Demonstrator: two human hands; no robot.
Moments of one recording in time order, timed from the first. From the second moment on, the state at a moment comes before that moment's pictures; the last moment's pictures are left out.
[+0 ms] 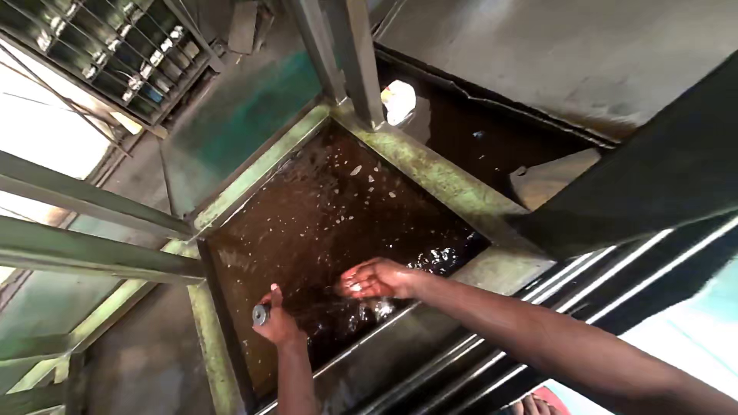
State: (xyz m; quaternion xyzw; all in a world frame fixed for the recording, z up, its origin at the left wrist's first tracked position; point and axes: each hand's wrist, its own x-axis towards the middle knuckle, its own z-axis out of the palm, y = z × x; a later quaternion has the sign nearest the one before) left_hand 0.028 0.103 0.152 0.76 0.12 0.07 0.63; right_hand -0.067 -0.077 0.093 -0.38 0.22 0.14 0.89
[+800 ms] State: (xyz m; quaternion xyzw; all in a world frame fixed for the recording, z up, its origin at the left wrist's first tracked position) left_hand 0.042 0.141 0.130 0.78 -0.05 -0.03 0.62; right_hand -0.044 -0.060 0.166 -0.51 0.04 0.03 0.86
